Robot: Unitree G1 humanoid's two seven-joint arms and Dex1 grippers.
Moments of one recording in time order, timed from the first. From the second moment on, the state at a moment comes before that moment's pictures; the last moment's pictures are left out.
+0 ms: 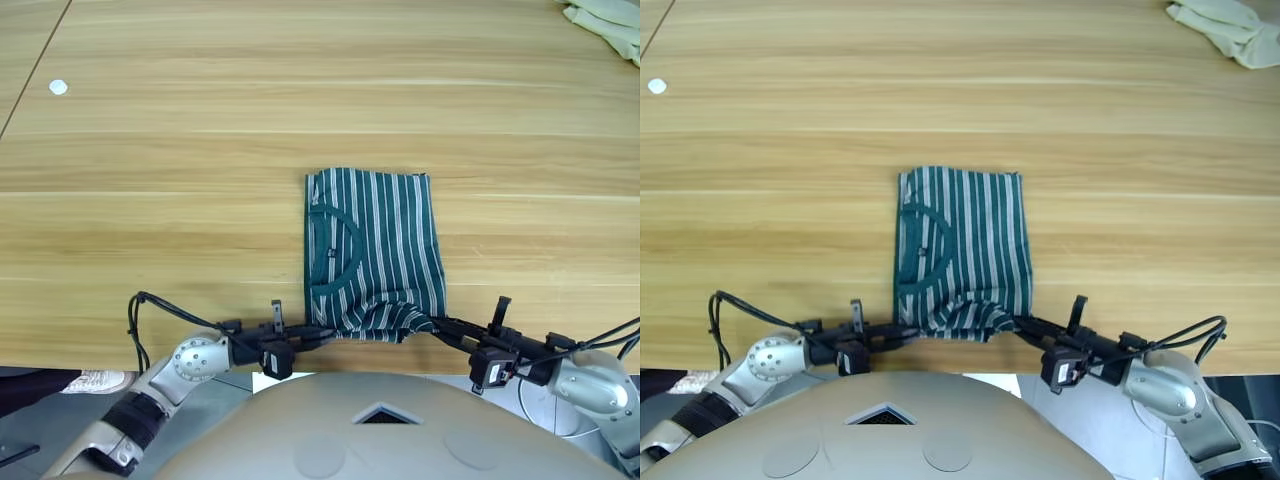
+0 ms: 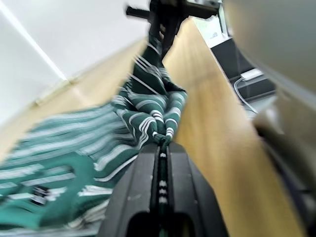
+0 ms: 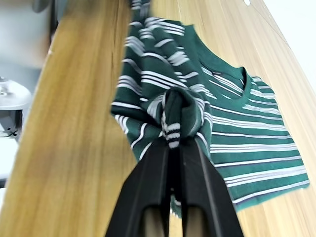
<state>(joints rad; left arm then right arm) 0.33 0.67 -0.58 0.09 0.10 -0.85 -0.63 0.72 -0.92 0.04 -0.25 -0.14 -0.73 0.59</state>
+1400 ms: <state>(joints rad) -0.49 0.30 -0.32 0.91 0.12 -0.65 -0.59 -0.22 -0.52 0.15 0.40 -0.24 -0.39 0.42</state>
